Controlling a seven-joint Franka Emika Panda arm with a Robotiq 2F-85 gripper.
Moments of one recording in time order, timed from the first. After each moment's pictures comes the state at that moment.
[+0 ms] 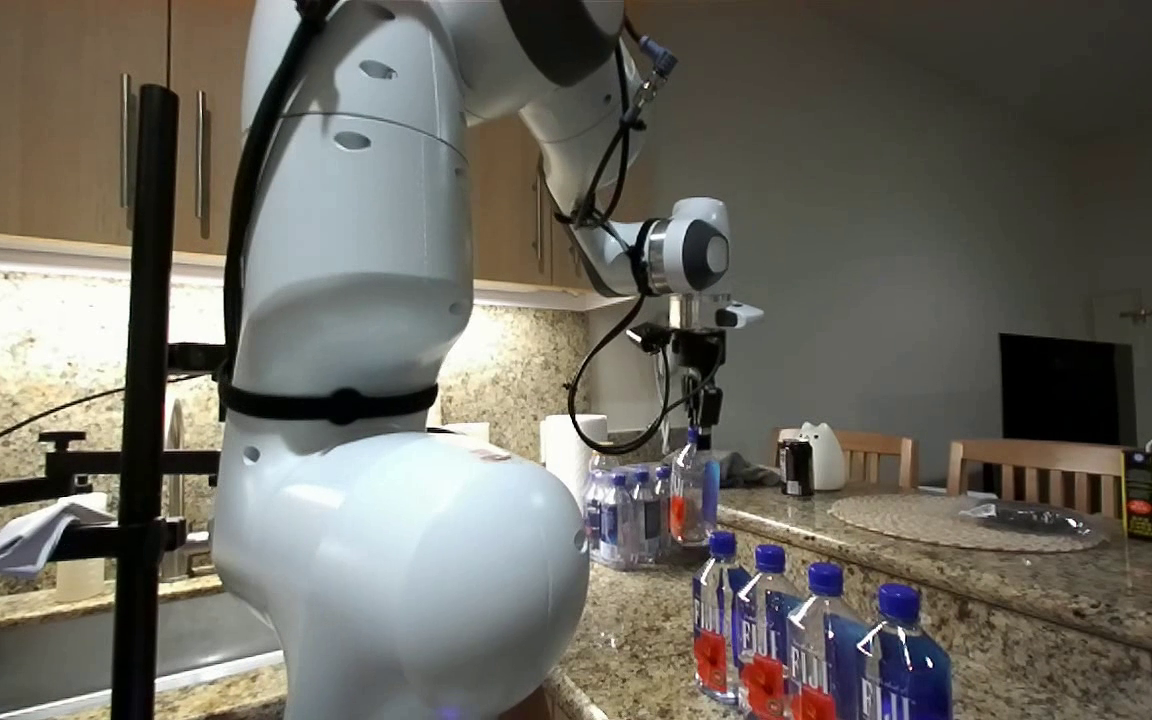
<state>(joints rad) 0.18 -0.03 0.19 -1.98 0.10 2.14 0.96</state>
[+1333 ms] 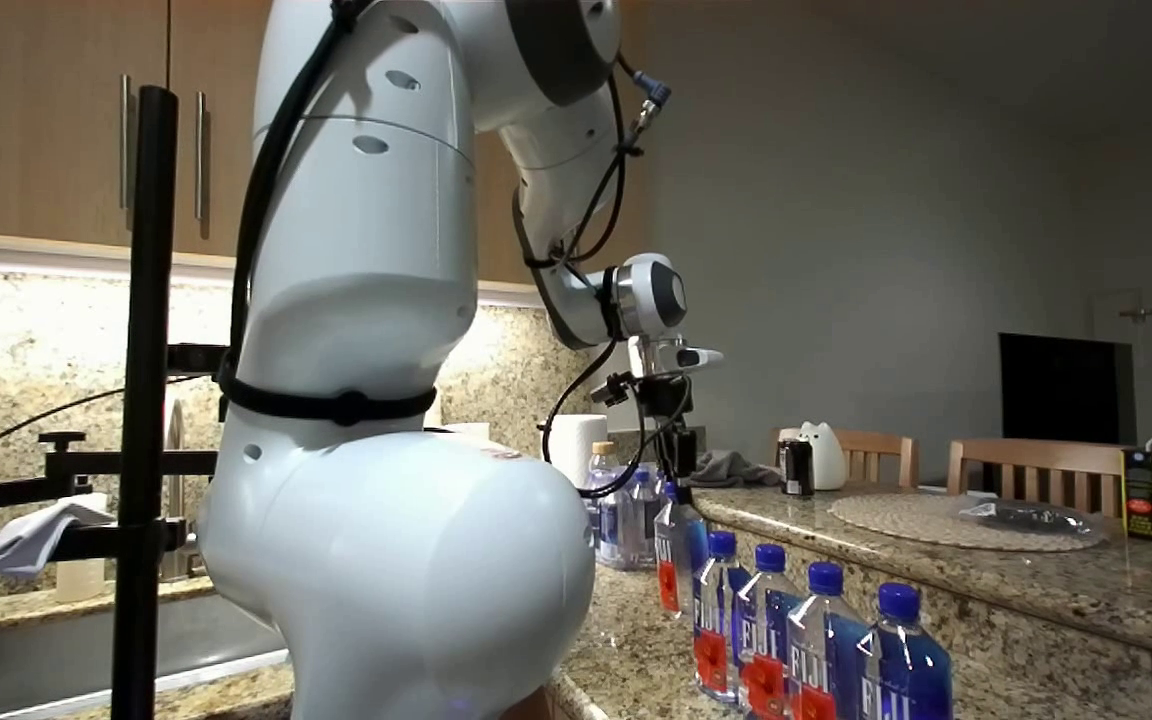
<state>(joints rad) 0.25 0.00 0.23 -2.08 -0.16 2.05 1.08</state>
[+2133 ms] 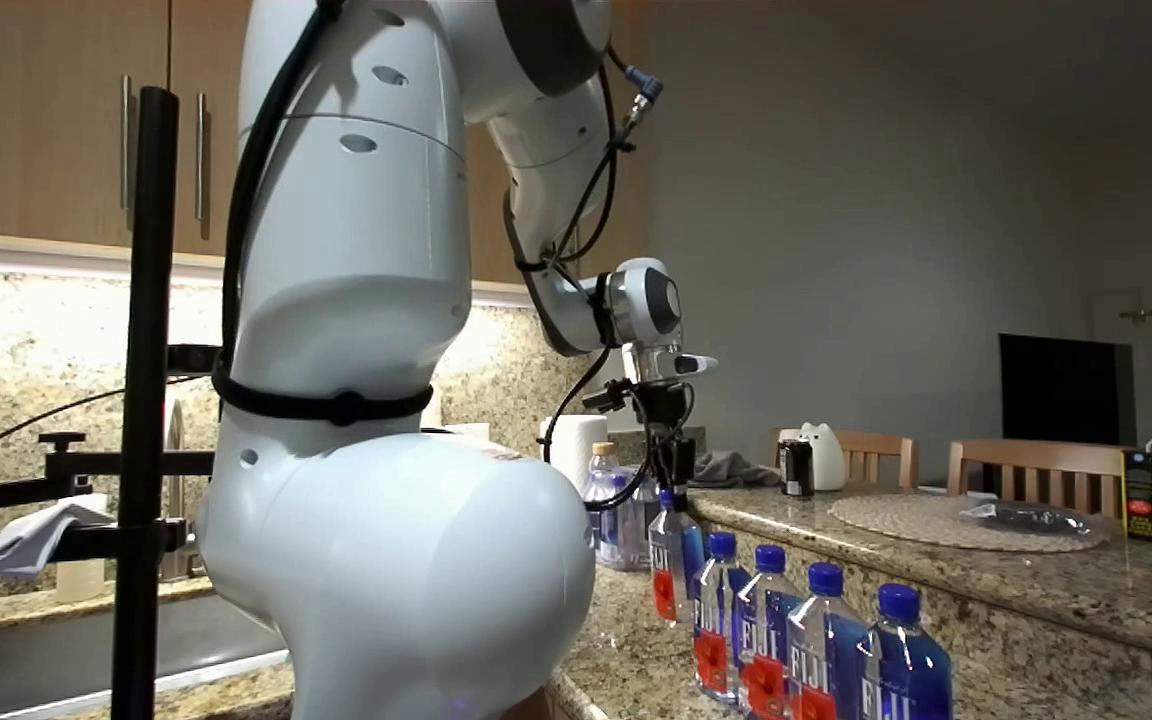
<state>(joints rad) 0.25 -0.04 0.24 -2.15 -0.15 2.11 0.99</state>
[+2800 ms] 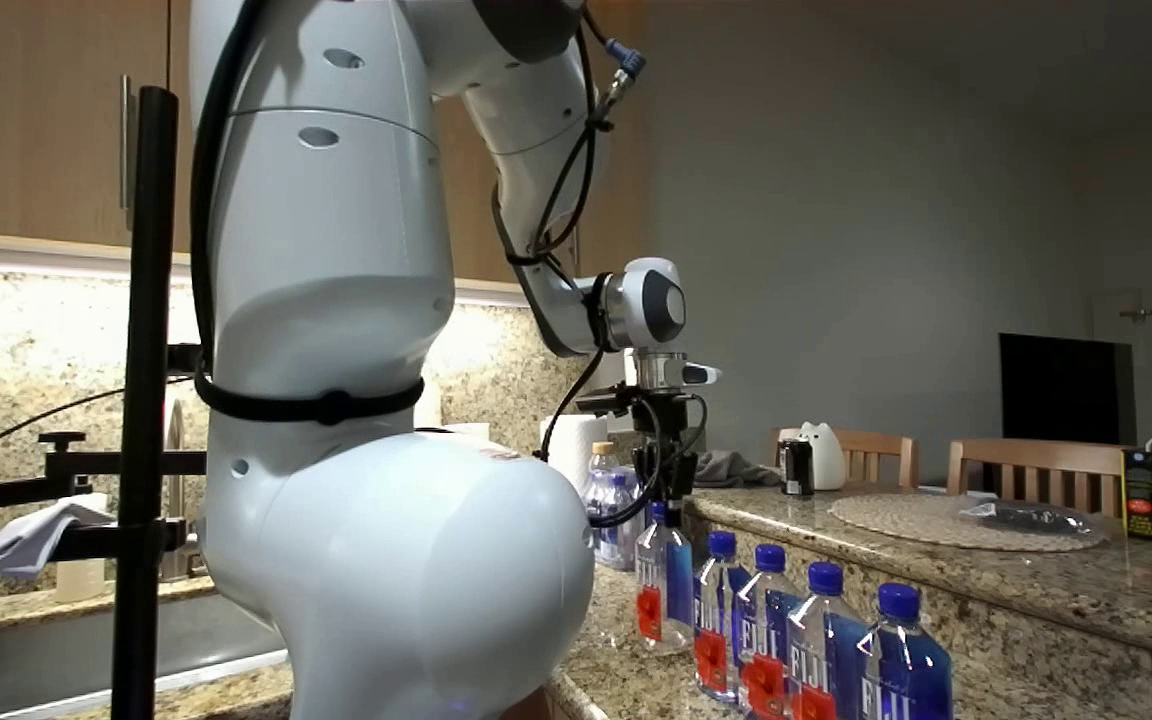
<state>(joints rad) 0.24 -0.13 0.21 -2.28 -0.03 2.14 0.77</state>
